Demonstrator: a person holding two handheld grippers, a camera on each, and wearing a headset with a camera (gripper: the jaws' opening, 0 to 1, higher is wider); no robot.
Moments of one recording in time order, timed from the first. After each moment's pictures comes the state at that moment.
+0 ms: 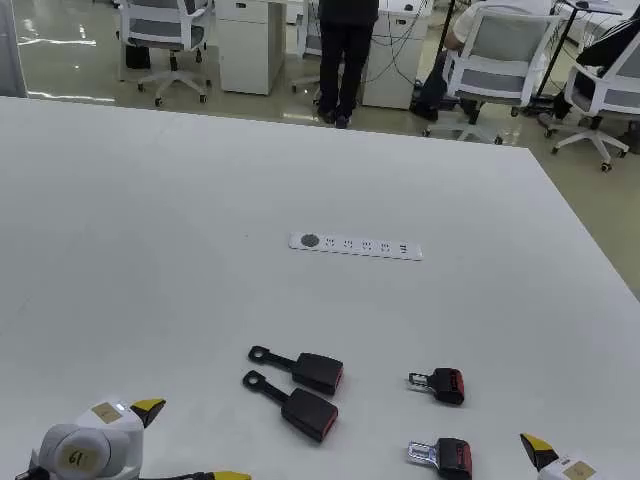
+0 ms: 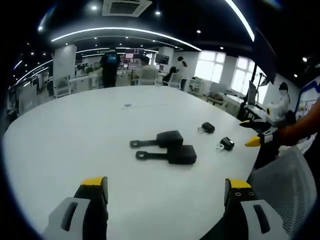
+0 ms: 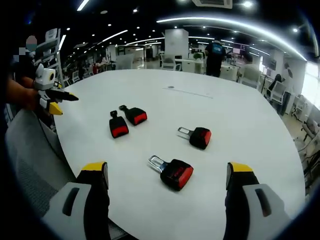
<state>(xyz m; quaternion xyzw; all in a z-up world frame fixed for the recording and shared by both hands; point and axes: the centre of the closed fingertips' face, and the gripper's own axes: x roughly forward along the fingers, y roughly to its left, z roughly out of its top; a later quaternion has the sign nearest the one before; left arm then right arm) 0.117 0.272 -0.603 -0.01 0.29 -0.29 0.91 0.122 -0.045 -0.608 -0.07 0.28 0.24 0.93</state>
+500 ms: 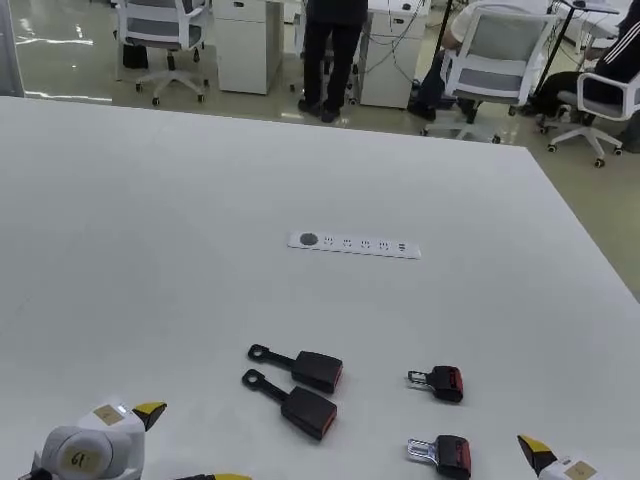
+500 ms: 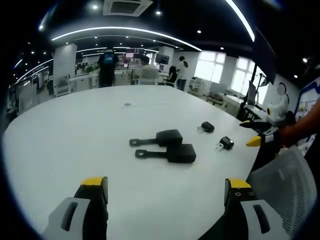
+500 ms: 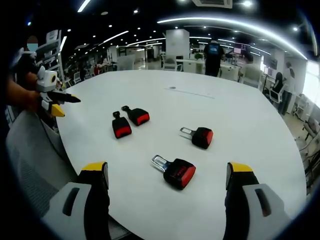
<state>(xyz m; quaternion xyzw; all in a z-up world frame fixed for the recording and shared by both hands) 0.113 0.269 -0.599 -0.01 0.29 -0.29 0.91 0.119 -0.045 -0.607 -0.07 0.28 0.24 0.93</state>
